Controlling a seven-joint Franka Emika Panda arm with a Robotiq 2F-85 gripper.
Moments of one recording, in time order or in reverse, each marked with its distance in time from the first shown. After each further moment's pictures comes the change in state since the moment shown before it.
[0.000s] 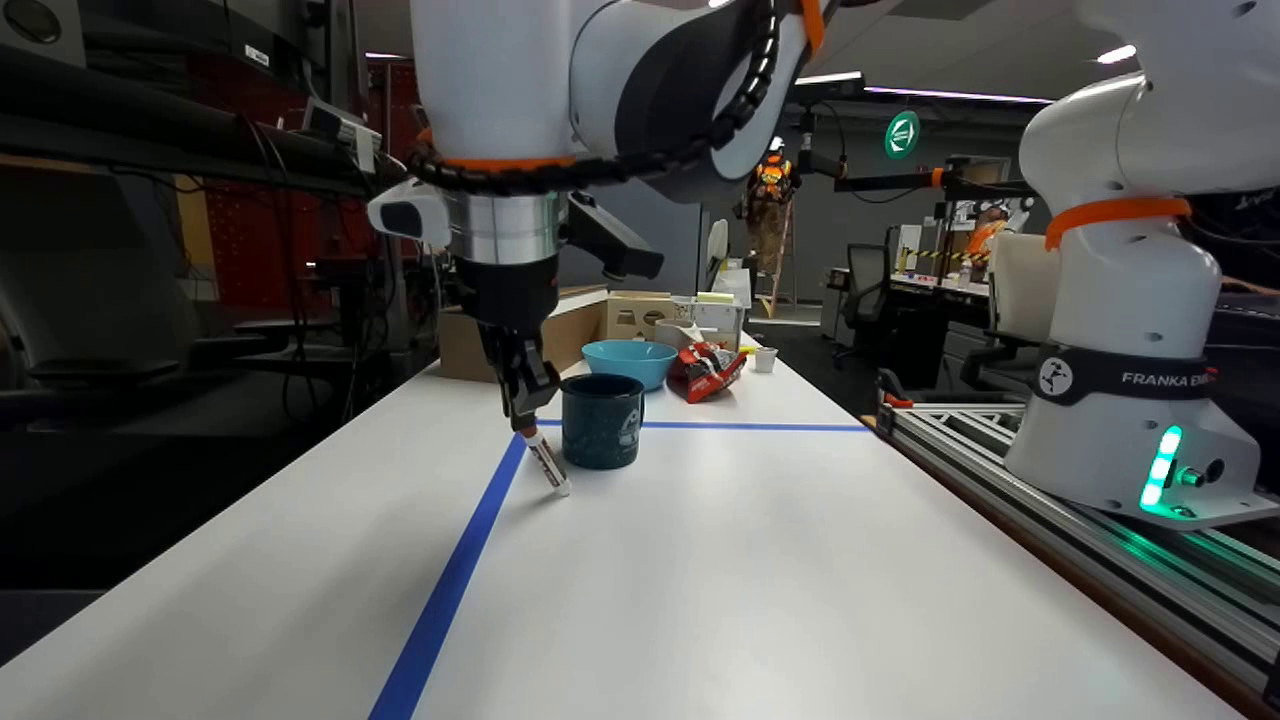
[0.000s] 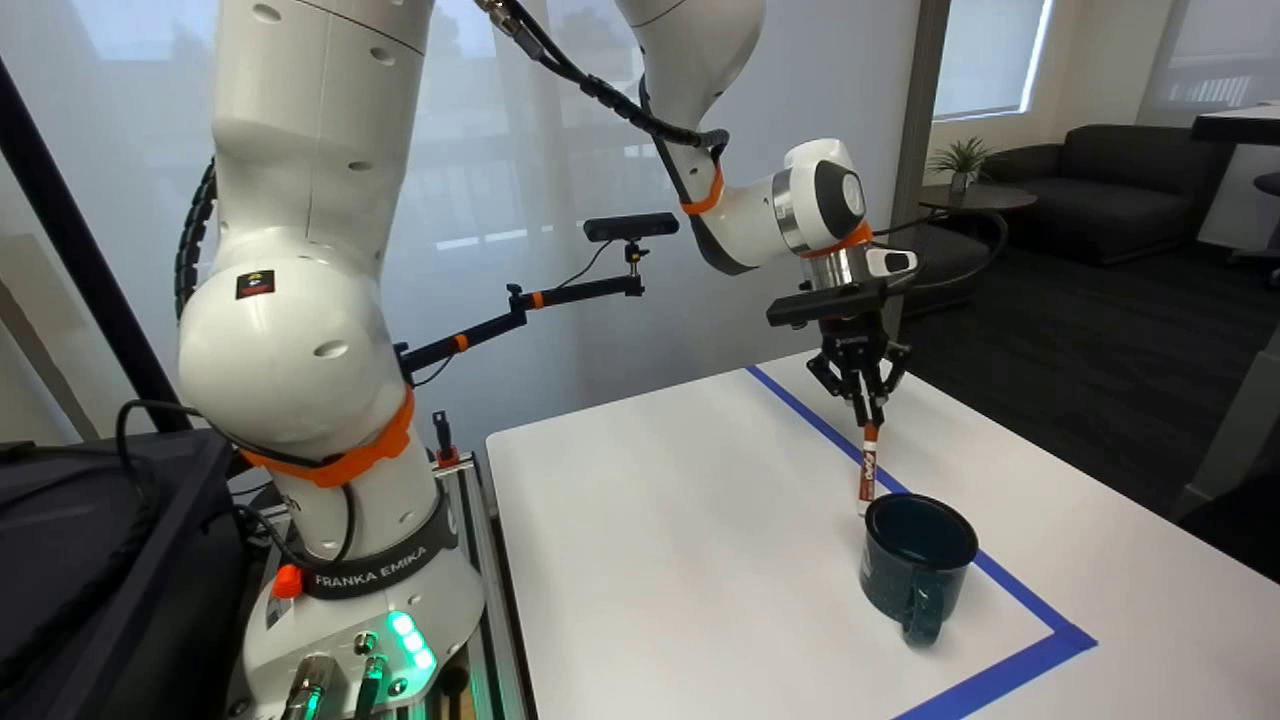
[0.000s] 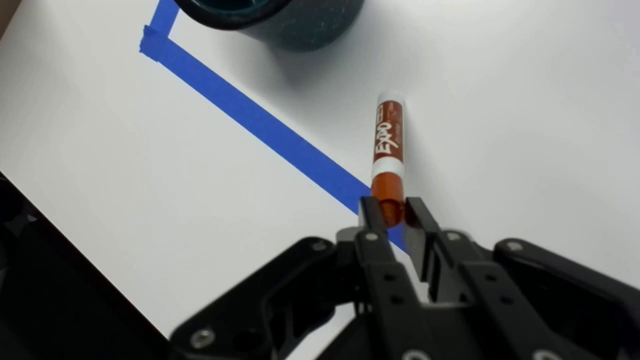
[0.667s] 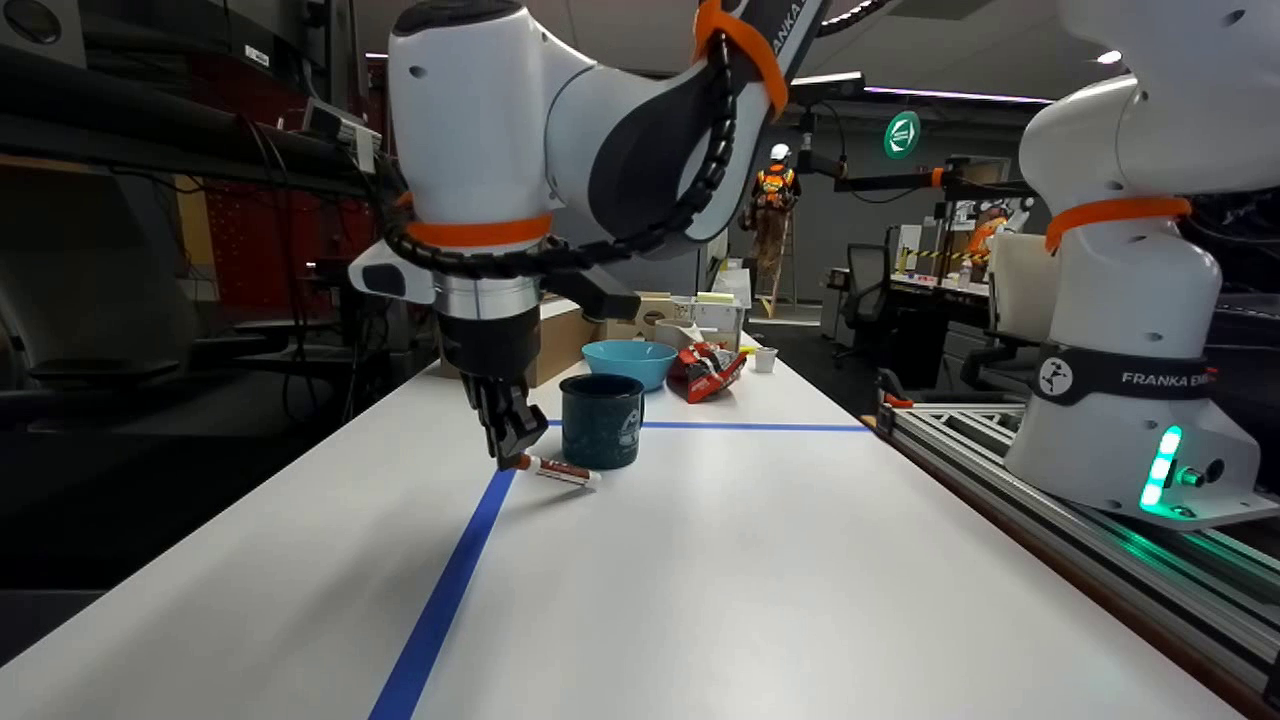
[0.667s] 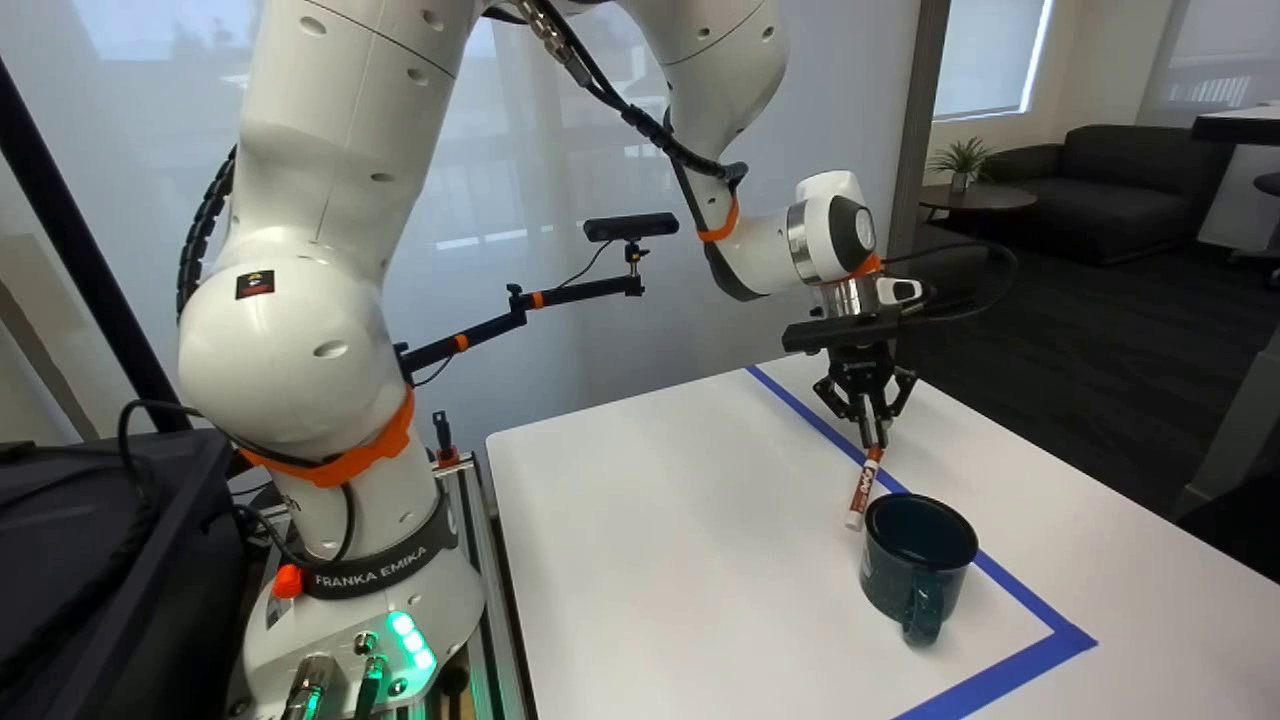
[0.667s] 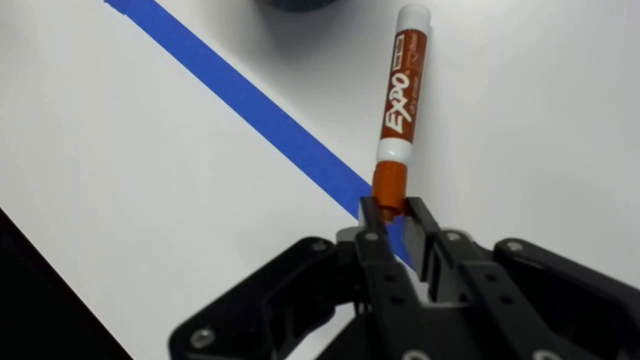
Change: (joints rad) arm -0.002 0.111 -0.015 0.067 0.000 0.049 -0.081
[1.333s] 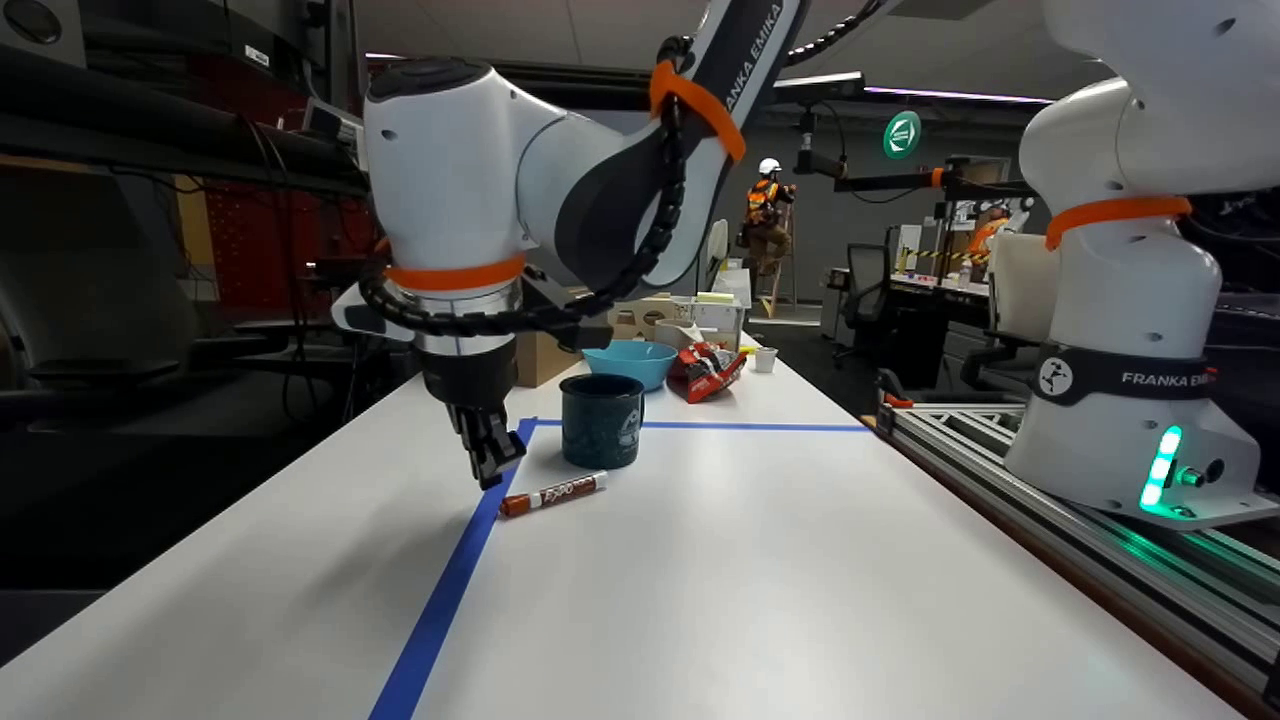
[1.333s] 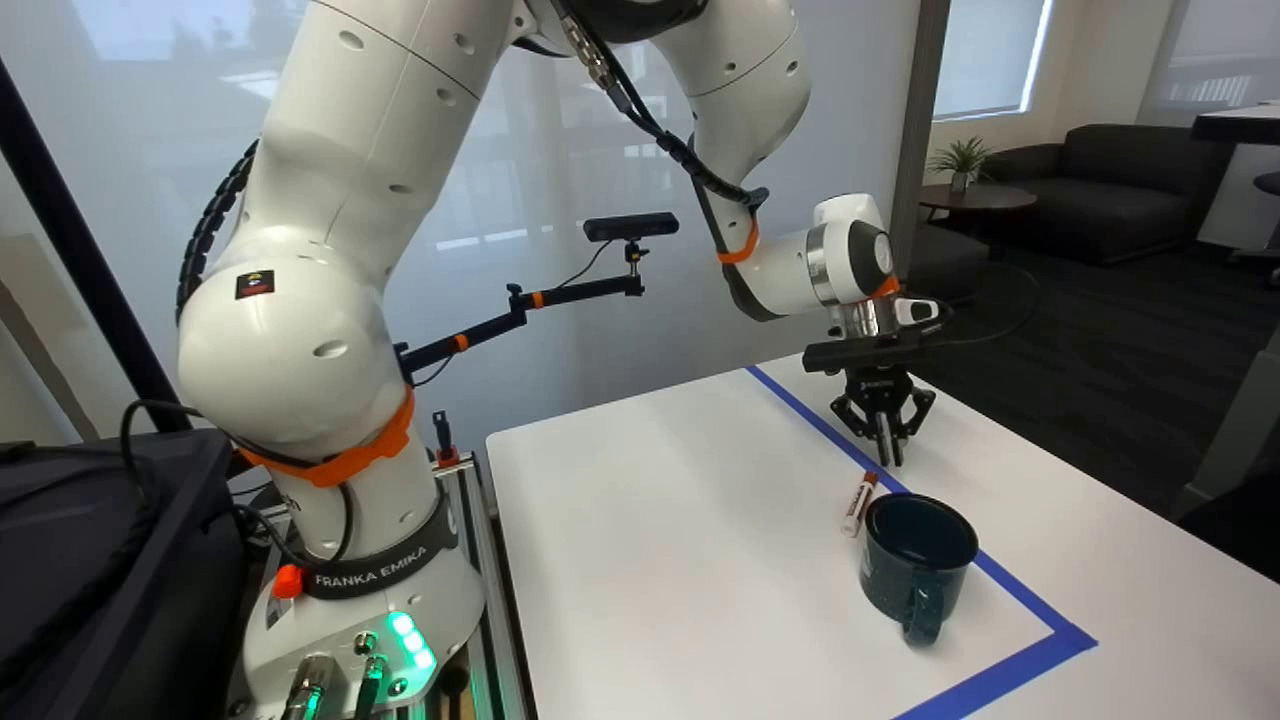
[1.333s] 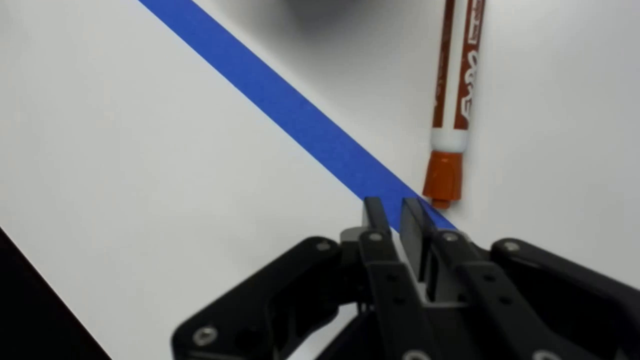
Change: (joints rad) arm 0.000 0.100 -0.029 0.087 0.000 0.022 -0.033
